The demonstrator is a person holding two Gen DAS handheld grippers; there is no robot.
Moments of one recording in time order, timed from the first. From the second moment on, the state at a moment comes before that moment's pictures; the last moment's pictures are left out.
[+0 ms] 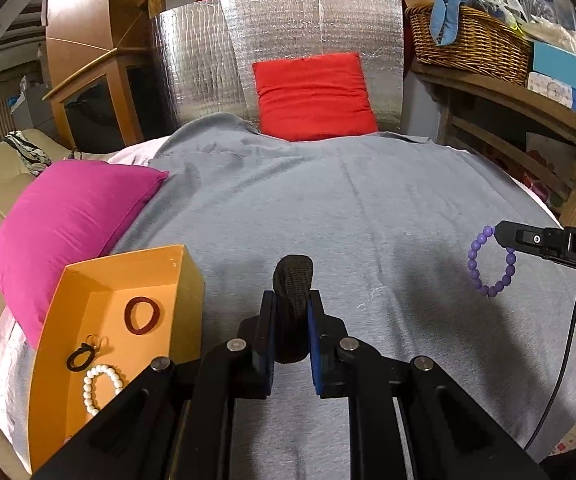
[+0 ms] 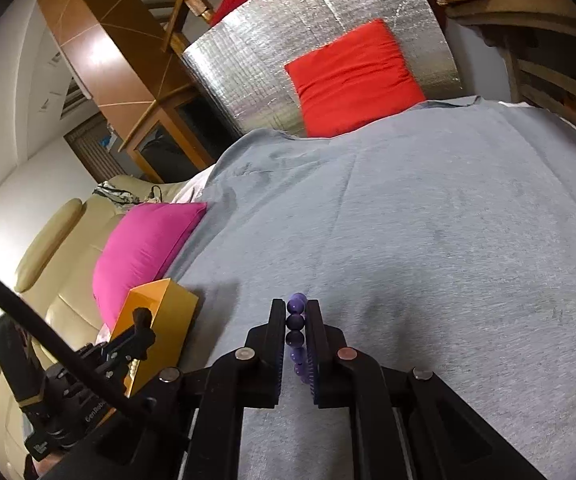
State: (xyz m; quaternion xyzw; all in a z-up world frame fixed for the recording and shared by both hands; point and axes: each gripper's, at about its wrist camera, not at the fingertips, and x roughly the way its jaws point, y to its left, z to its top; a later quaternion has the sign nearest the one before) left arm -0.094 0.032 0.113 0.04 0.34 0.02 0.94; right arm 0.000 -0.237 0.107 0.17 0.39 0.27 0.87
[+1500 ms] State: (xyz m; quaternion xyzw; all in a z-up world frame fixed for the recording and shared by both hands) left arm -0.129 0.070 0.140 0.03 0.31 0.07 0.95; right arm -0.042 -0.143 0.127 0.13 0.37 0.37 0.84
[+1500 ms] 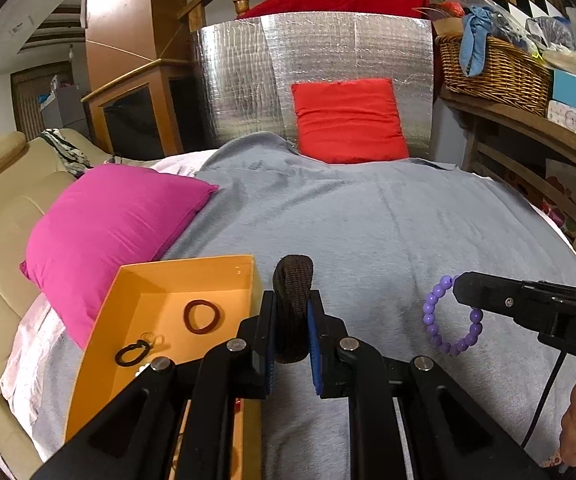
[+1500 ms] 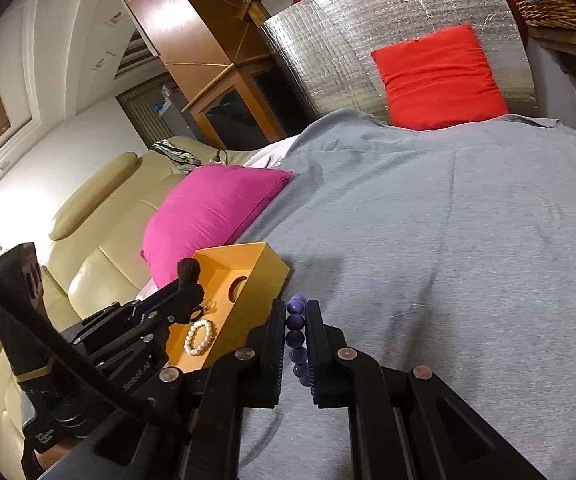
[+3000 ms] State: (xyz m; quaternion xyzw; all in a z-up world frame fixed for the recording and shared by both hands) left arm -0.266 0.219 0.082 0.04 0.39 0.26 0.89; right arm -0.163 0.029 0.081 0.07 0.45 0.54 0.71
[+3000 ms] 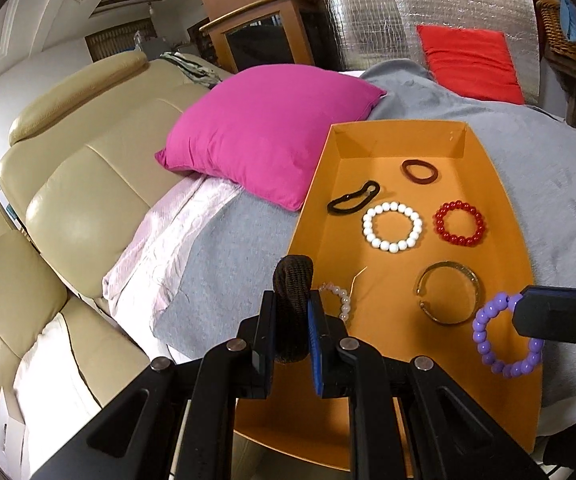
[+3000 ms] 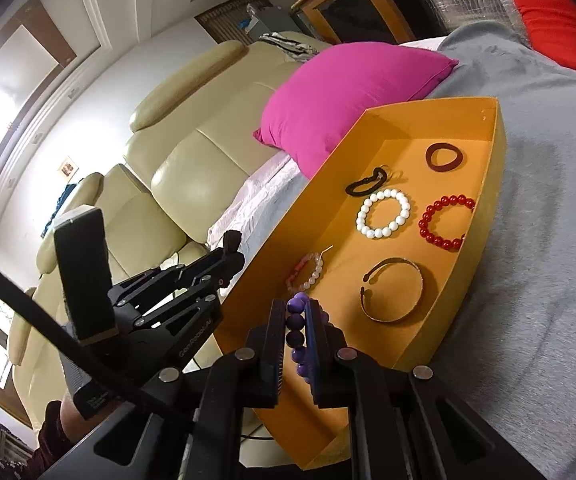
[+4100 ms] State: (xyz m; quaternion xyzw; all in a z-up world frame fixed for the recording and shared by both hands) left arm -0.257 0.230 0.043 0.02 0.43 0.25 0.86; right arm -0.173 0.045 0.059 0.01 0.48 0.54 0.69
